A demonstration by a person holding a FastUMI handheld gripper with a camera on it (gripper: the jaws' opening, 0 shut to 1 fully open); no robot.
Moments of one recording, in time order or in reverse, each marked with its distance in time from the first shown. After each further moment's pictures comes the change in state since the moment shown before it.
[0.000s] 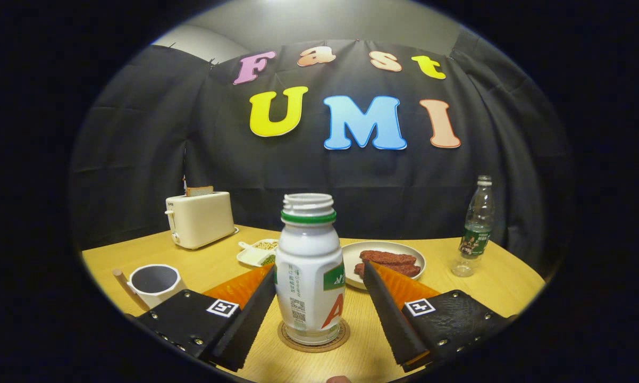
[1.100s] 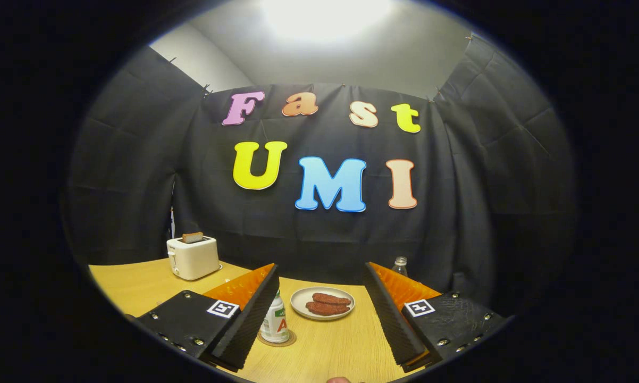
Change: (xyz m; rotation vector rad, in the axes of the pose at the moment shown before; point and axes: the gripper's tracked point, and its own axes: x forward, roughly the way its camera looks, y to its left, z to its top) arm -0.143 -0.056 0.127 -0.067 -0.140 -0.125
